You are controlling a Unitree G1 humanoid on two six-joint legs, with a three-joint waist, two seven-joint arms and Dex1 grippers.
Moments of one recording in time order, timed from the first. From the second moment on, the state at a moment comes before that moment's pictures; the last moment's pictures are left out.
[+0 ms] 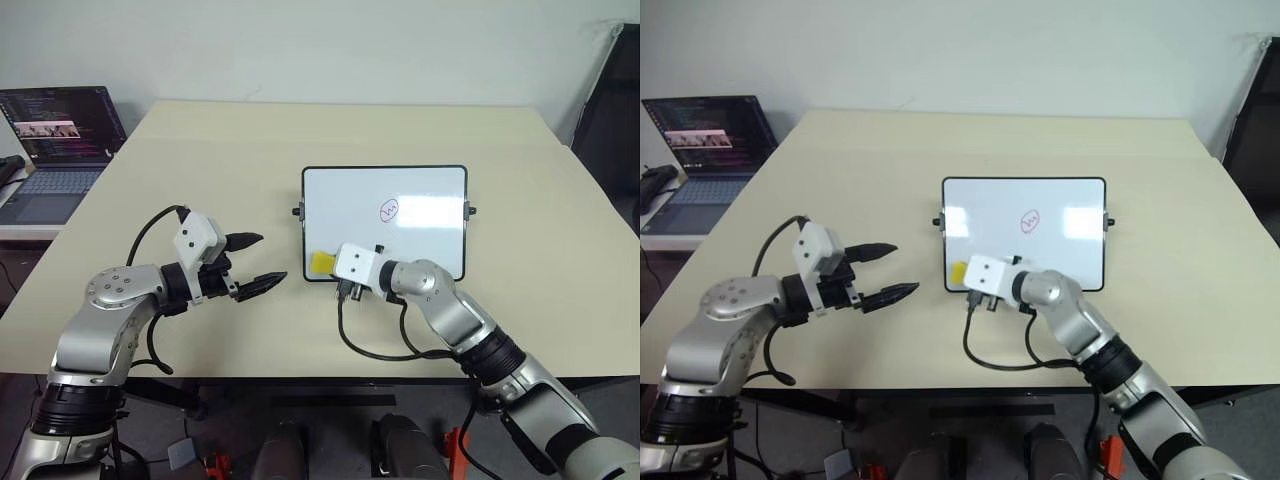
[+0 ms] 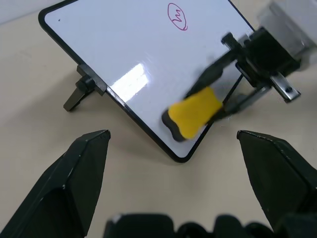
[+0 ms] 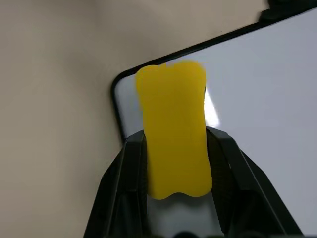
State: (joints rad) left arm -0.27 0.74 0.10 -0.15 -0.43 0.39 -0.95; right arm -0.62 -0.32 0.55 0.09 -0.26 0.34 0.66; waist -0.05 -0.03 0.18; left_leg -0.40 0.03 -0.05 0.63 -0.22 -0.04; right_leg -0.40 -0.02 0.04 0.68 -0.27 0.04
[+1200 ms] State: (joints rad) left arm -0.49 0.77 0.07 -0.02 -0.39 0.34 -1.06; right arm -0.50 -1.03 -0.06 -0.09 0.18 0.49 1.06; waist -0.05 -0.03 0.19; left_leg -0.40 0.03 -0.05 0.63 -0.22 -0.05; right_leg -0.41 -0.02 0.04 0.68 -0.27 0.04
